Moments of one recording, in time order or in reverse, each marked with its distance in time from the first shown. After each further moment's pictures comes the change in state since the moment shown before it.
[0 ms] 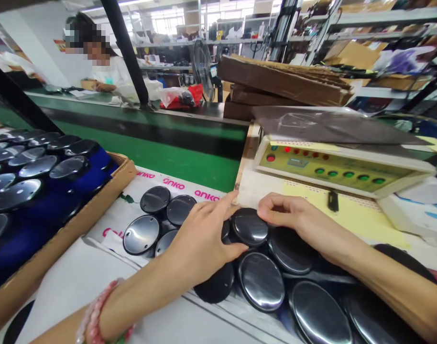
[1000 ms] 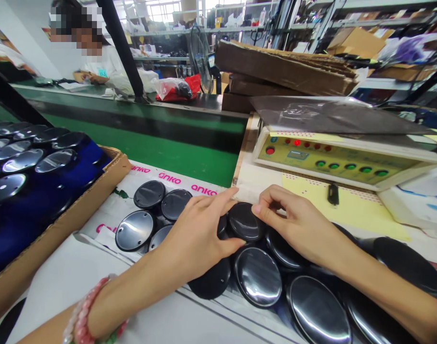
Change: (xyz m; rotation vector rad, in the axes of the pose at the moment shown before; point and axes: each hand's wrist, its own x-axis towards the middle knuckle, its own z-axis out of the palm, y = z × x) left_hand 0.001 0.000 0.000 0.043 0.001 0.038; right_hand -0.007 0.003 0.012 -0.383 0.208 -0.258
